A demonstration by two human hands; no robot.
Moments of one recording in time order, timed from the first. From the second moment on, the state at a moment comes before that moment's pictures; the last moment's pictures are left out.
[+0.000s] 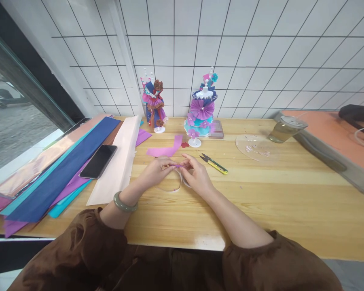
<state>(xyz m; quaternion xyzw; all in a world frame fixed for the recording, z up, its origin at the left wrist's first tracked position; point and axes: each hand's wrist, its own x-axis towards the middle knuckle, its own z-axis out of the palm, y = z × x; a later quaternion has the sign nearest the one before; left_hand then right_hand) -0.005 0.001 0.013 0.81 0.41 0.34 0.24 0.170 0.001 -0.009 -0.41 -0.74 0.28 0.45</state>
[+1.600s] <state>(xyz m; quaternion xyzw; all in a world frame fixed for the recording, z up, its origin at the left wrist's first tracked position) -0.014 0.004 0.014 0.37 0.34 0.40 0.77 0.169 0.003 -0.017 -0.44 -0.76 0.27 0.40</state>
